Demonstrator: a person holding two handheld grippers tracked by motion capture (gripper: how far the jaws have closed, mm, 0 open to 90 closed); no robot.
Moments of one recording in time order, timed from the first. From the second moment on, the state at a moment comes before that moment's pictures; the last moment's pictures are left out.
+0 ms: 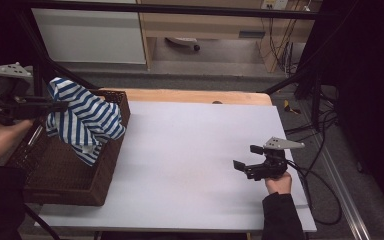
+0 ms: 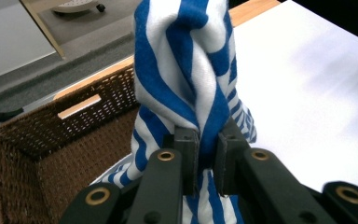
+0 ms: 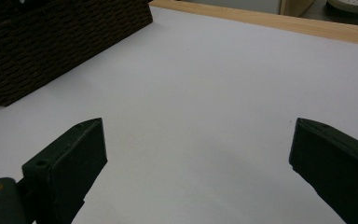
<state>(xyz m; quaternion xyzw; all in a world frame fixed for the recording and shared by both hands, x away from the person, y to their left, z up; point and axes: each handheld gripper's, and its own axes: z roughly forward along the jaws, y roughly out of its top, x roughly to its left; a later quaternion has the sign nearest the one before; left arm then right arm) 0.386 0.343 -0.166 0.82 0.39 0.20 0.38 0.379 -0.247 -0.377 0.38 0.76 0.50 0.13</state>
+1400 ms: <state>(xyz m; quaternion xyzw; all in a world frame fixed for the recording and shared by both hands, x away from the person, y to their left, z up) 0.394 0.265 -0.150 0.85 0.32 0.17 0.39 0.379 -0.247 -0.377 0.38 0.76 0.50 0.13</state>
